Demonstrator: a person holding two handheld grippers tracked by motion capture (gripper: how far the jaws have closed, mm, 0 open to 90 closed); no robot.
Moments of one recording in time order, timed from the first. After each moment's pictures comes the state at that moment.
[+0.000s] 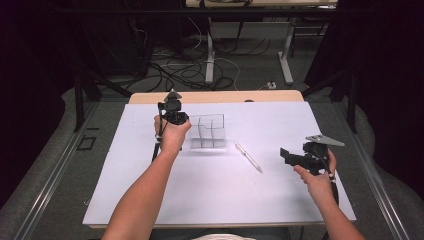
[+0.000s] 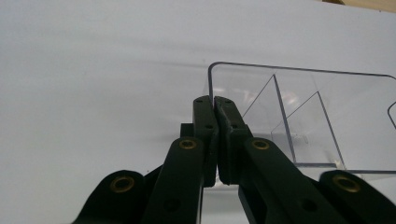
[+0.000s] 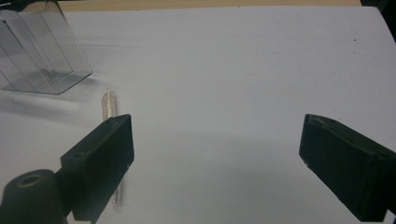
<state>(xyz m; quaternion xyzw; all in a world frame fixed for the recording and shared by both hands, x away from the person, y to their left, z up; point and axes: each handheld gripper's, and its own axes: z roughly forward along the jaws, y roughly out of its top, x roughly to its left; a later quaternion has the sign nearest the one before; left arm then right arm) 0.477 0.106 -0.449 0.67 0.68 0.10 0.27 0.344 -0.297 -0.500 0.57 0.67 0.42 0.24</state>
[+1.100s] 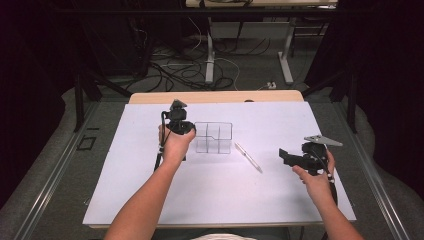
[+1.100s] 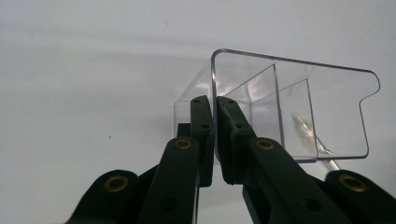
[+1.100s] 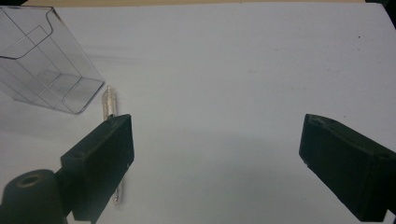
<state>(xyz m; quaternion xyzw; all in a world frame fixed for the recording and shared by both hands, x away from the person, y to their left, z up) 0.450 0.096 -0.458 0.68 0.66 0.05 0.30 0.345 -0.293 -0.502 0.57 0.67 0.41 0.23</state>
